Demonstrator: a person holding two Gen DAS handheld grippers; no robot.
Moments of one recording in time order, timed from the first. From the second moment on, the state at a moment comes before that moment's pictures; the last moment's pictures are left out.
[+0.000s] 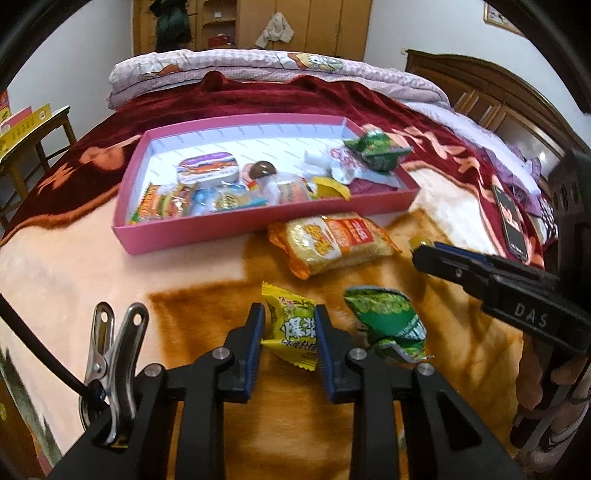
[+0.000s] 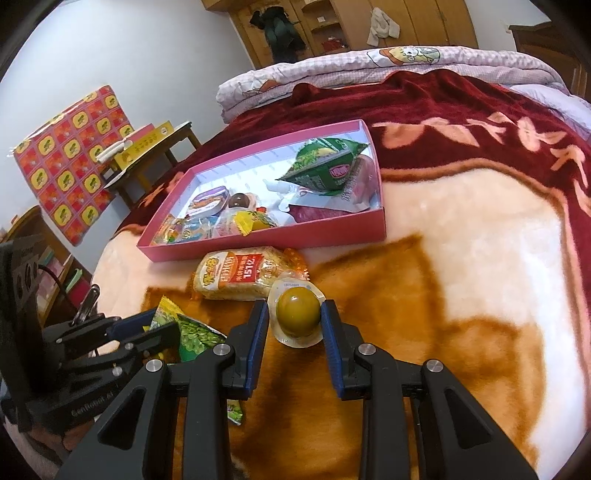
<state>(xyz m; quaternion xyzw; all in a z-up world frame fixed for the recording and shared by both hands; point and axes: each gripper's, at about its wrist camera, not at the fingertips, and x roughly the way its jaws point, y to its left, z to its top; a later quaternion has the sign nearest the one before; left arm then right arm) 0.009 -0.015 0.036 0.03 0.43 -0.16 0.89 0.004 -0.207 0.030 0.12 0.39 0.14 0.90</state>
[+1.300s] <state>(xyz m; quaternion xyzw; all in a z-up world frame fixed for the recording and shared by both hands) 0.081 0.031 0.075 -0.01 0.39 -0.12 0.91 0.044 -0.176 0.068 0.08 0.36 0.17 0.91</state>
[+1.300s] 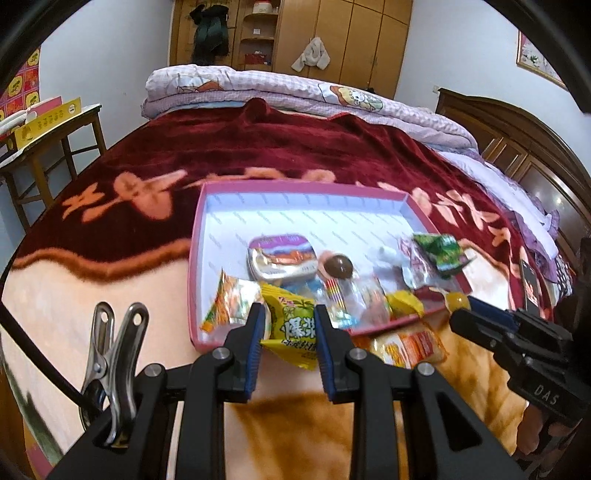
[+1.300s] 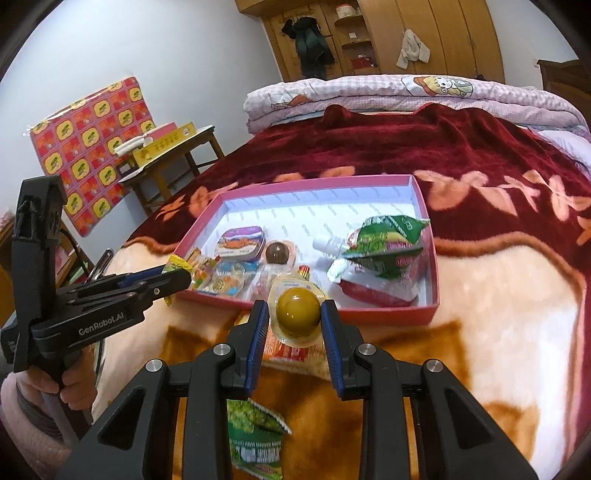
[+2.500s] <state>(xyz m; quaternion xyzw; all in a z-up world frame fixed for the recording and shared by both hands) 0.154 0.040 0.051 -0.01 0.41 -0.09 0.91 0.083 -0.169 0.054 0.09 0.38 0.16 0.91</state>
